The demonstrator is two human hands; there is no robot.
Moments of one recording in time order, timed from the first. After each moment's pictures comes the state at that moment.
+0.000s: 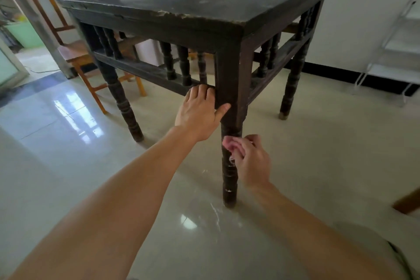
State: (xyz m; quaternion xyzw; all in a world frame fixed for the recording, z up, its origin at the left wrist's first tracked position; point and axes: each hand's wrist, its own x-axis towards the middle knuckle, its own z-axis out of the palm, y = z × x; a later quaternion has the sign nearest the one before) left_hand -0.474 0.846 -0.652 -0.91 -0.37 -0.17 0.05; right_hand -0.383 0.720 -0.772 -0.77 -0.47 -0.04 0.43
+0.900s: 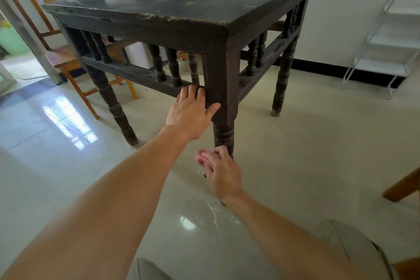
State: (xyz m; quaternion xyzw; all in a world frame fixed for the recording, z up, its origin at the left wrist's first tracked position) left_hand -0.476 0.843 -0.645 -0.92 -0.37 -0.16 0.02; right_hand -0.426 0.731 -0.794 -0.75 -0.53 -0.01 0.40
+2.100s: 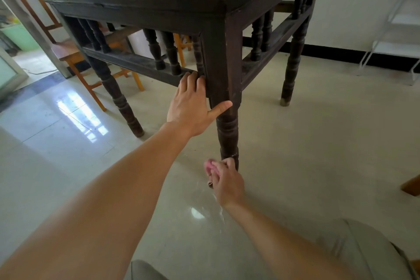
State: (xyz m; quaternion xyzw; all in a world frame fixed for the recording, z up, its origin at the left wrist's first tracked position) left_hand -0.471 0.846 -0.666 -0.90 -0.38 -0.19 0.04; right_hand -0.434 0.723 -0.850 -0.79 -0.46 0.12 0.39
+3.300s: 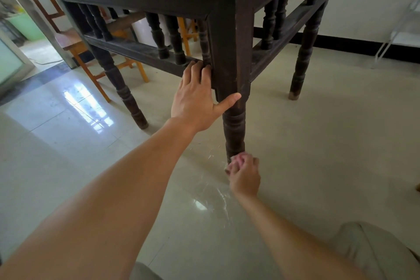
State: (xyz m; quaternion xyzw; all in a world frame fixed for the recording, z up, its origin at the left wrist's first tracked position) left_hand -0.469 0.848 -0.674 -0.89 -0.38 -0.23 0.04; right_hand -0.412 0.731 -0.881 -0.85 -0.29 0.12 0.43
